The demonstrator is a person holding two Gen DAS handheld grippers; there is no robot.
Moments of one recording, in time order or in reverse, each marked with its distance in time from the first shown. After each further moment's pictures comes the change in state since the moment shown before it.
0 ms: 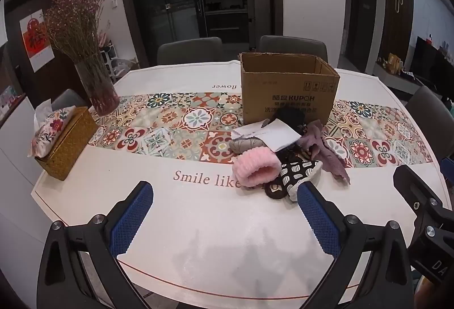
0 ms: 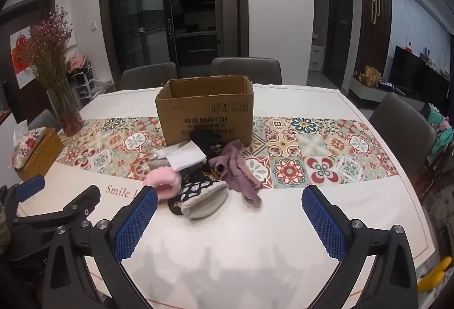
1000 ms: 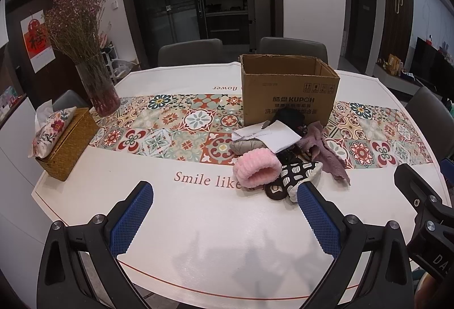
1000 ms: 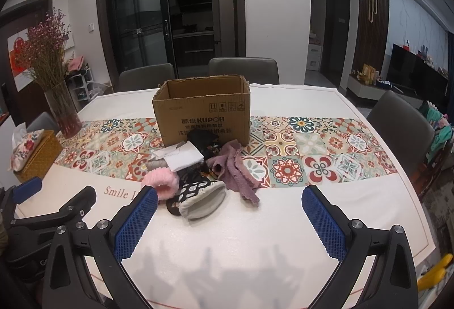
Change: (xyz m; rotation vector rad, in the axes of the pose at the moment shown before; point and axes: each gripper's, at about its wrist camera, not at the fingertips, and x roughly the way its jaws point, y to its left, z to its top) left arm -0.005 0.002 0.001 0.007 -0.017 0.013; right arm 0.001 -0.003 -0.001 0.006 -0.002 -0.004
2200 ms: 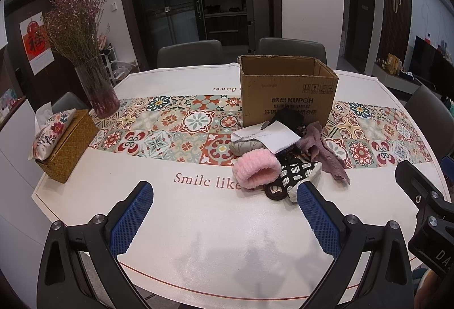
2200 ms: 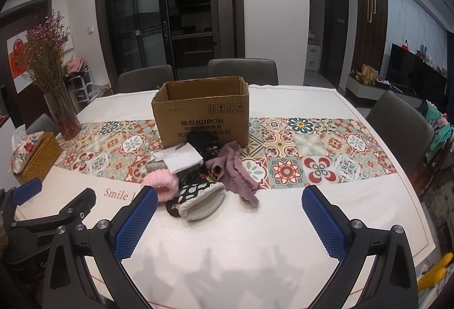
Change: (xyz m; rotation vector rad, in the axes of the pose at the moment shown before) left arm 0.000 0.000 0.000 0.001 -0.003 -0.001; right arm -0.001 -0.002 0.002 0.004 -0.001 -0.002
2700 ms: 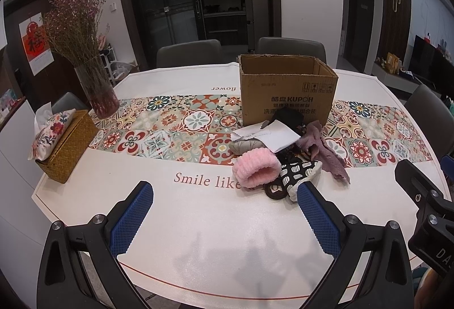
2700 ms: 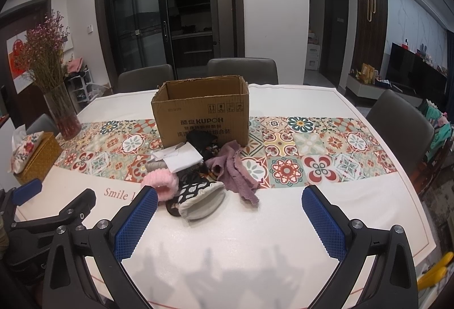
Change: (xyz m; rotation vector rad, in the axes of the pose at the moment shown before) left arm 0.000 0.001 0.001 0.004 0.001 -0.001; right arm 0.001 0.000 0.000 0.001 0.001 0.000
